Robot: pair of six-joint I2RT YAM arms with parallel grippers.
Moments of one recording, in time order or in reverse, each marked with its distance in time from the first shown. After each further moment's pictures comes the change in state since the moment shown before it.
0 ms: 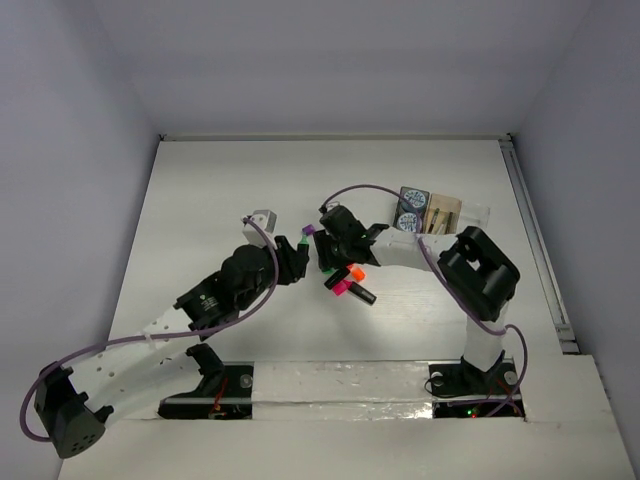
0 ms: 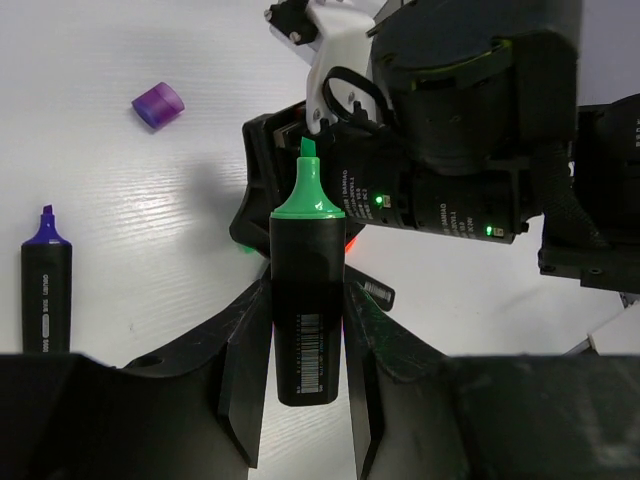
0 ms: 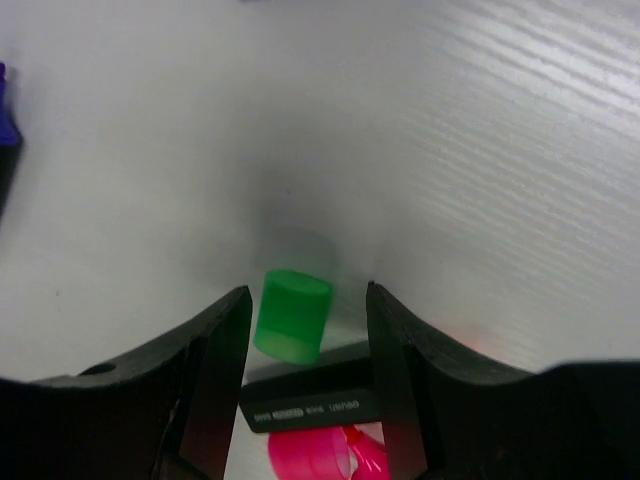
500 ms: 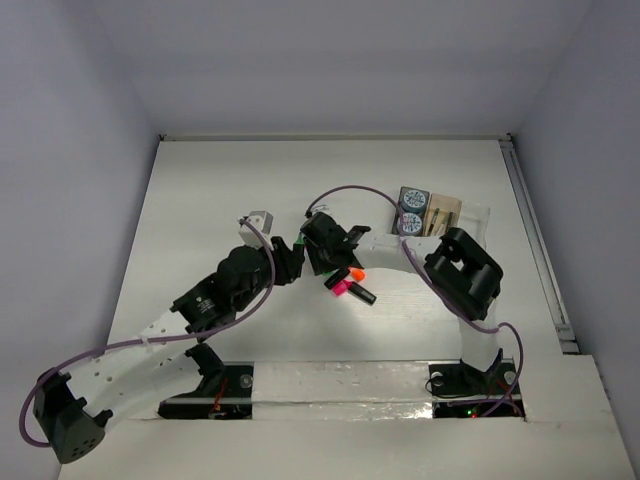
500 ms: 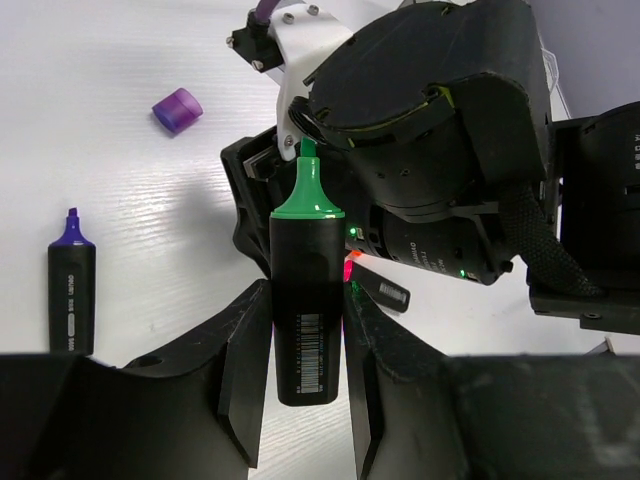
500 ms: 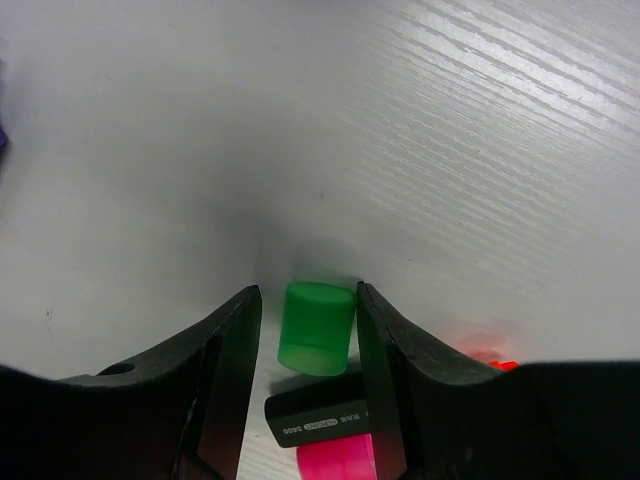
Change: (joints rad) left arm 0.024 -0.031 -0.018 -0.003 0.006 0.034; right arm 0.090 0.083 0.127 -0.124 0.155 -0.004
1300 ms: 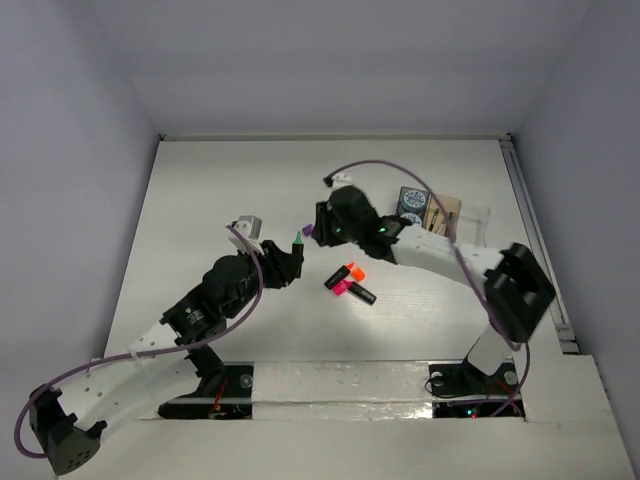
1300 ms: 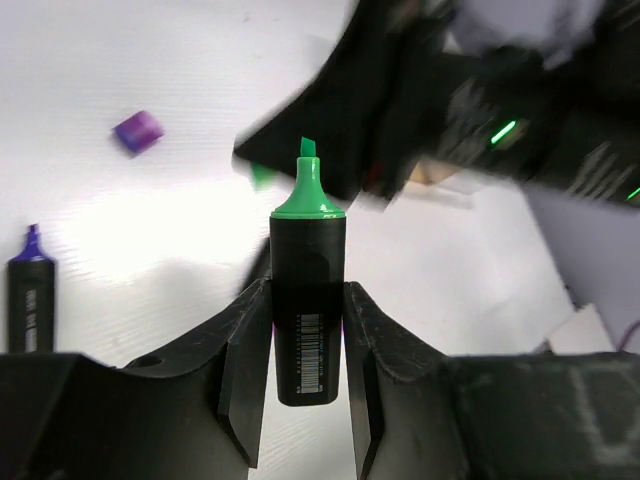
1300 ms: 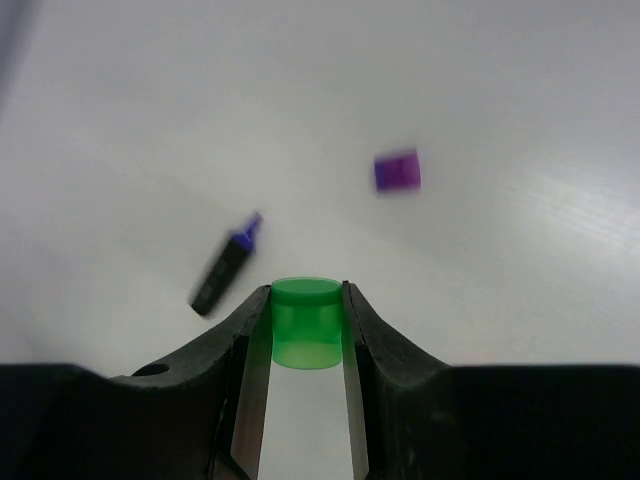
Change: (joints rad) left arm 0.000 -0.116 -0.056 0.044 0.024 -0.030; right arm -0.054 -0.248 -0.077 0.161 -0.075 0.016
